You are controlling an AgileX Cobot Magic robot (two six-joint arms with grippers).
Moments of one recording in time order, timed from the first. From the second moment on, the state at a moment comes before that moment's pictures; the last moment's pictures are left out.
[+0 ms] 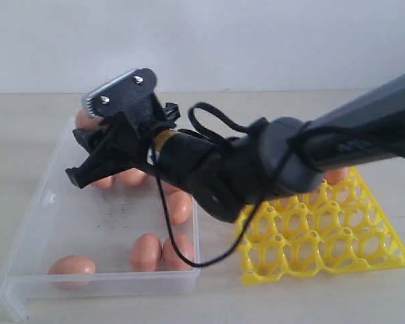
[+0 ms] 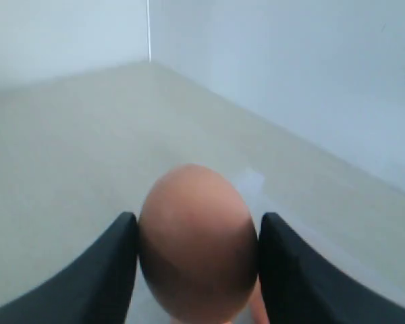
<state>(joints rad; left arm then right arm) 0.01 0.00 0.00 -0.39 0.02 0.19 0.87 2.02 -1.12 -0.05 -0.68 0.00</state>
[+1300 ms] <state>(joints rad) 0.01 0.00 0.00 -0.39 0.02 0.19 0.32 1.89 -0.54 -0.73 -0.81 0.65</state>
